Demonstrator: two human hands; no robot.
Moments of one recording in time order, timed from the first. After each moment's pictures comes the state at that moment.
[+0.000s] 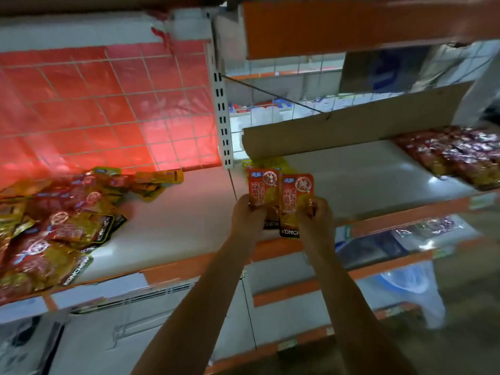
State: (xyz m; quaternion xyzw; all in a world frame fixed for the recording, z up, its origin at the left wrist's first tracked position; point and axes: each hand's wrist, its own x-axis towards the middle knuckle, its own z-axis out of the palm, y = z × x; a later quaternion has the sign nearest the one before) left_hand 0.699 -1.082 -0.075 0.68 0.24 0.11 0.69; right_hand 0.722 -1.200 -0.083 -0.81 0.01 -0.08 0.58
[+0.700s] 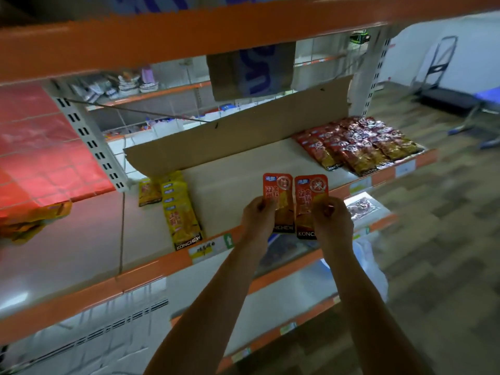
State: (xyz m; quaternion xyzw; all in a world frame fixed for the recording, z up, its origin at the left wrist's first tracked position) left_hand 0.796 -1.344 -0.080 0.71 0.19 0.04 0.68; right_hand 0.794 -1.475 -0.082 -0.82 0.12 -0.13 0.55
